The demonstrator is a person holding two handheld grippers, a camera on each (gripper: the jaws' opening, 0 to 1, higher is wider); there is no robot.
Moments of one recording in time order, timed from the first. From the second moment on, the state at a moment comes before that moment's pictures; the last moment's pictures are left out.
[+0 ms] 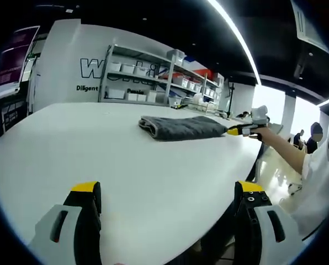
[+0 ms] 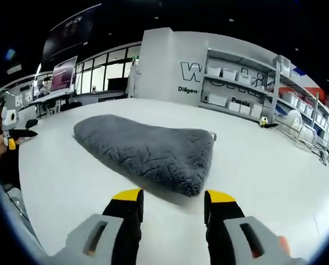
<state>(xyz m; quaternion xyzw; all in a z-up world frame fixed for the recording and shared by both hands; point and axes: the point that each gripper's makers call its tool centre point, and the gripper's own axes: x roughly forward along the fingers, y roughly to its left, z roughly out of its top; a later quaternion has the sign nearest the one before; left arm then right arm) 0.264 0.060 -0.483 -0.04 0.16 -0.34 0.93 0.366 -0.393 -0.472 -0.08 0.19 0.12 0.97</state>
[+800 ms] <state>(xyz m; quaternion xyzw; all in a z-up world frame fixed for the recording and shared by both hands) 0.265 0.061 -0.486 -0.04 0.17 -0.33 0.93 0.338 -0.365 -0.477 -0.05 0.20 0.15 0.97</state>
